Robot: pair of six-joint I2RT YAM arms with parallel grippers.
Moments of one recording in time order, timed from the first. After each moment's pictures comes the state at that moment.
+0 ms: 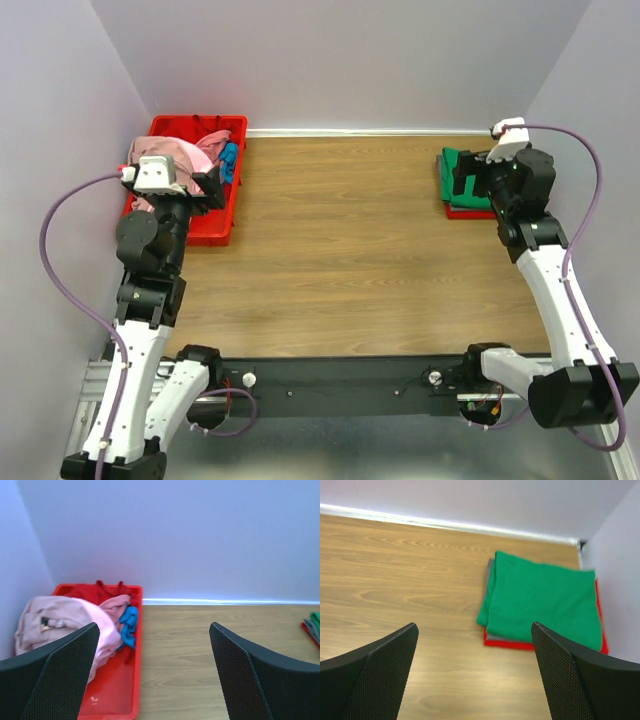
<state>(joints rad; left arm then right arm) -0.19 0.71 0.93 -0.05 -0.10 -0.08 0.05 1.12 1.11 -0.22 -0.04 -0.15</state>
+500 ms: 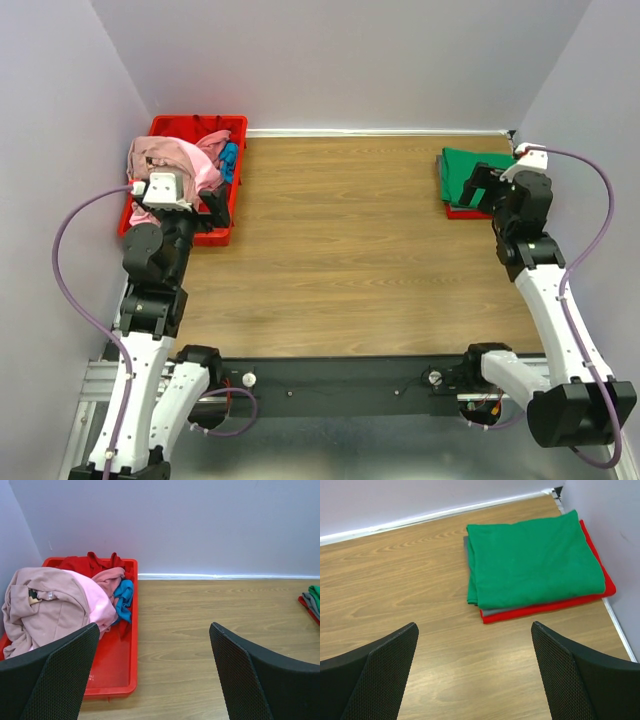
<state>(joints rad) -0.12 0.63 0.83 -0.11 -0.02 -0.11 0.03 1.00 0.93 -0.20 0.16 0.14</state>
